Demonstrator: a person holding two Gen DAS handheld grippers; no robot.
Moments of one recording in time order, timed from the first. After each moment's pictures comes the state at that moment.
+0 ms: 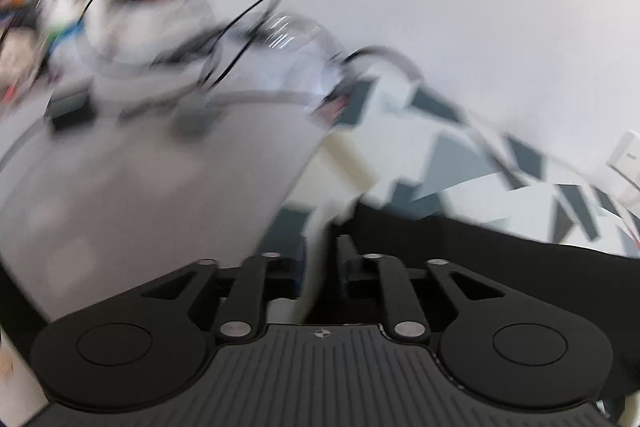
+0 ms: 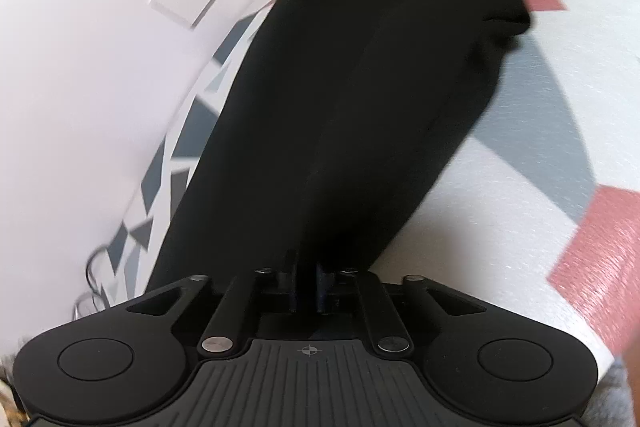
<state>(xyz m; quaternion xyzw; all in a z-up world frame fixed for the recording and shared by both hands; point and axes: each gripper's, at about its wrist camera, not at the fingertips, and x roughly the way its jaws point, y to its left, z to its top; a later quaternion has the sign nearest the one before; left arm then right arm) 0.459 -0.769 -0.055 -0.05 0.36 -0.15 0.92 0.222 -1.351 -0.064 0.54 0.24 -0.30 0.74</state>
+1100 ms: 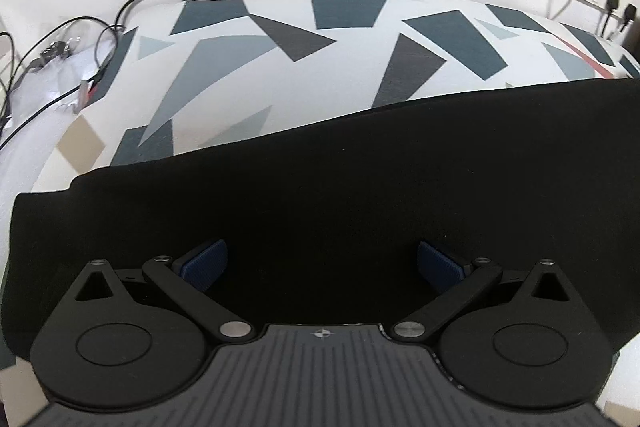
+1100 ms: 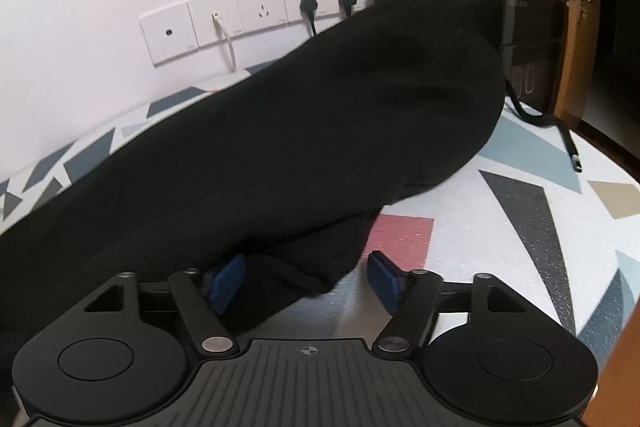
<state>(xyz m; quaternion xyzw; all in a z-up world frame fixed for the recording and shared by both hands) 0.428 -0.996 -0.101 0.15 0.45 -0.24 0.85 0.162 -1.439 -0.078 0.23 0.28 -0.38 0.85</state>
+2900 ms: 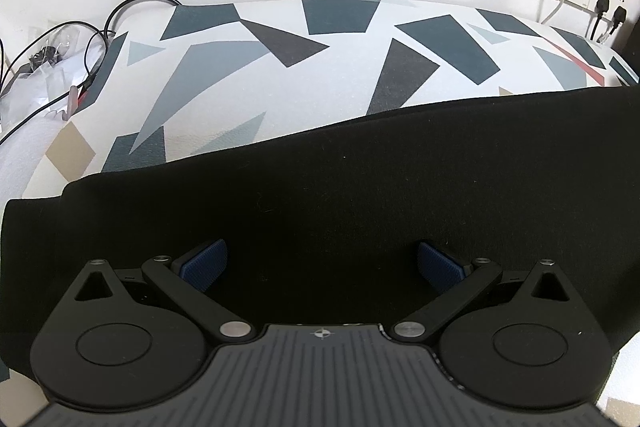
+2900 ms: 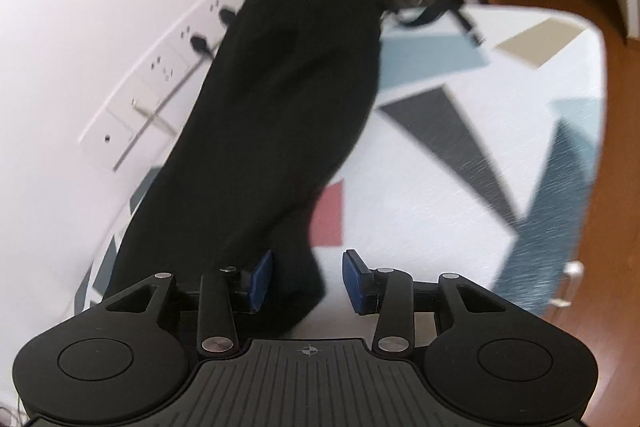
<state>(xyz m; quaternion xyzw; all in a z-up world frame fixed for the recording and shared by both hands) 0.433 -0.994 -0.102 0.14 0.44 -0.26 0.85 0.086 -1.458 -0.083 0.47 0.17 -0.40 0.77</state>
